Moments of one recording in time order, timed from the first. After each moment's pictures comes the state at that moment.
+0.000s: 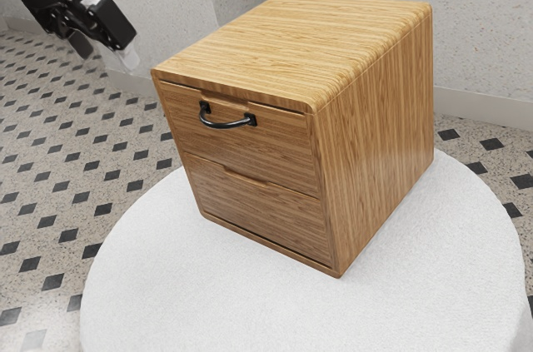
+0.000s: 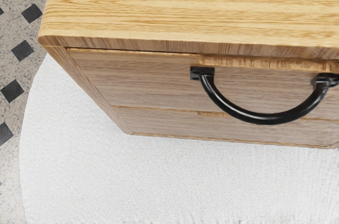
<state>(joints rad) -0.15 -0.17 0.24 -1.32 0.10 1.48 0.05</state>
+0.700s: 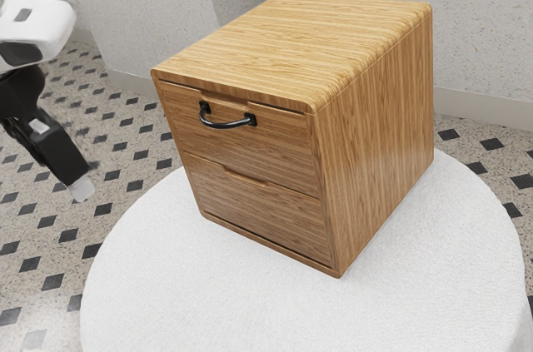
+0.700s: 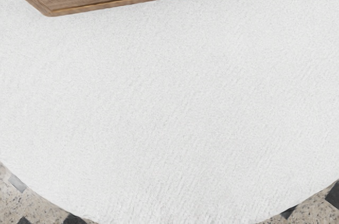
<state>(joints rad) -0.17 -0.49 0.05 -1.67 0.12 1.33 0.05</state>
